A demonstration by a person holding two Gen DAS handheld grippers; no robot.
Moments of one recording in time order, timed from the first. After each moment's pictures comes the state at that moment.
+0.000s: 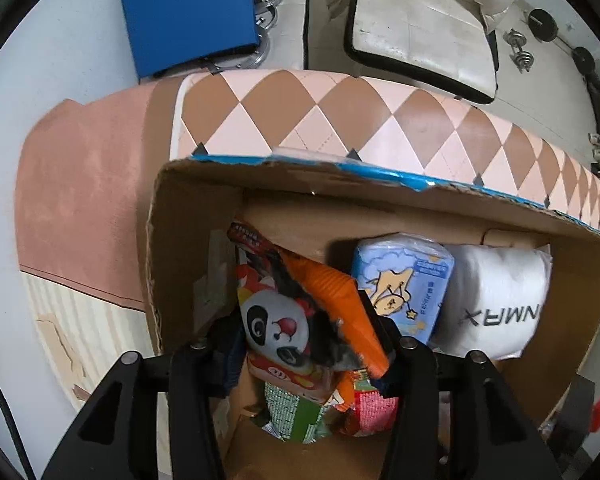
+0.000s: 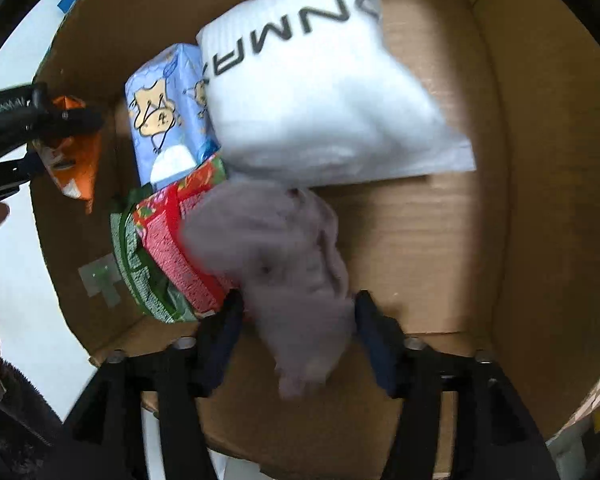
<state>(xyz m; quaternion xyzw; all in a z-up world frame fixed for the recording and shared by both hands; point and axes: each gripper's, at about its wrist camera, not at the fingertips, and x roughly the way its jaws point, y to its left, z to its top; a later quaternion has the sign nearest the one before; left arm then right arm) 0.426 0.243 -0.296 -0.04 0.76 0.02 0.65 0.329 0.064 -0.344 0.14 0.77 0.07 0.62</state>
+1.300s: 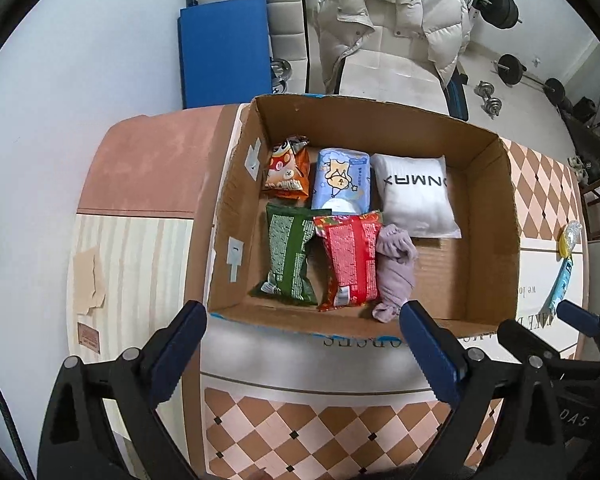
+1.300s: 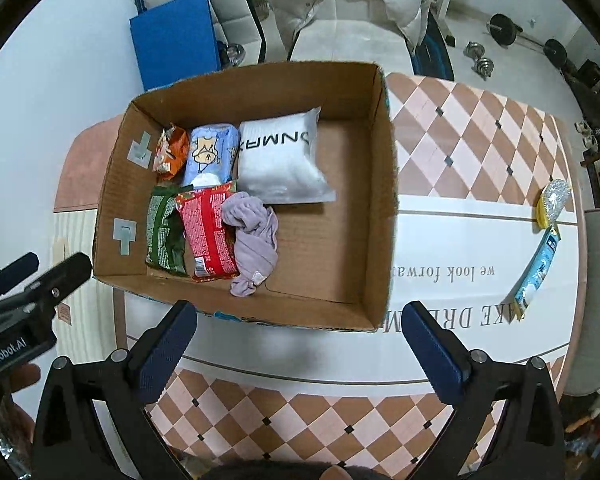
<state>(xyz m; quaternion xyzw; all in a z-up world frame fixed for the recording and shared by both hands) 0.229 0.197 -0.152 -0.02 0.63 0.05 0.78 0.244 0.010 -0.178 0.02 0.65 0.07 0.76</state>
